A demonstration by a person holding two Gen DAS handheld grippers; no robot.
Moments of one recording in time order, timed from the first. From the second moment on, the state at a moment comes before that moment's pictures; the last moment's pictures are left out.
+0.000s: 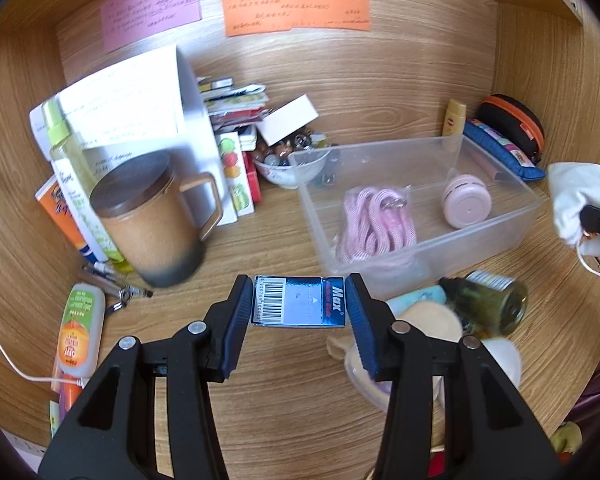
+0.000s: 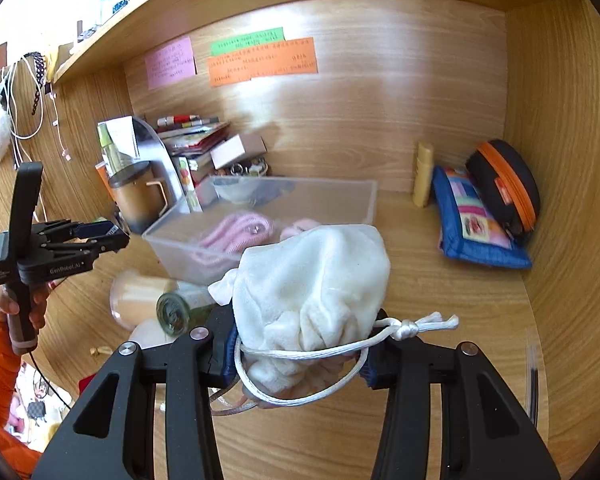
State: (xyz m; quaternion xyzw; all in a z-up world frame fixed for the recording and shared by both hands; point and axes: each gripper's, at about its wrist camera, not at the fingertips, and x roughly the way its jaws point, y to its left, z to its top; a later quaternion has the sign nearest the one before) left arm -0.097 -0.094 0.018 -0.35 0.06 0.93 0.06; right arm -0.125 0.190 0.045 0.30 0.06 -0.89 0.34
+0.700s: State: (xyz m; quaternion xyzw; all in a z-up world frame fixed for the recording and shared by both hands) left arm -0.126 -0.076 0.031 -0.34 0.05 0.93 0.09; right arm -0.171 0.140 0.050 0.30 0.07 -0.88 0.37
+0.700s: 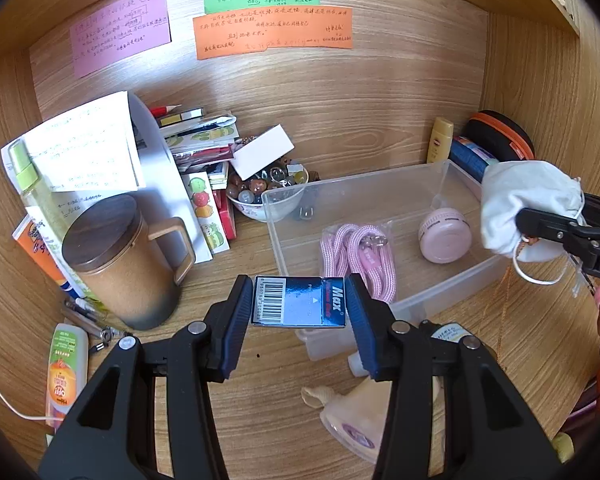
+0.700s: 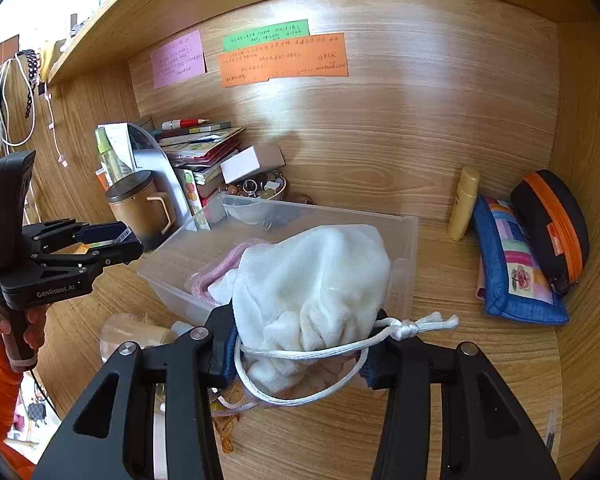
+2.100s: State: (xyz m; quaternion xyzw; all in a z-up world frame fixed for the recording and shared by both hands) left arm -0.184 -0.035 0.007 -0.38 0.09 0.91 0.17; right arm -0.209 0.076 0.020 0.34 0.14 -0.84 0.40
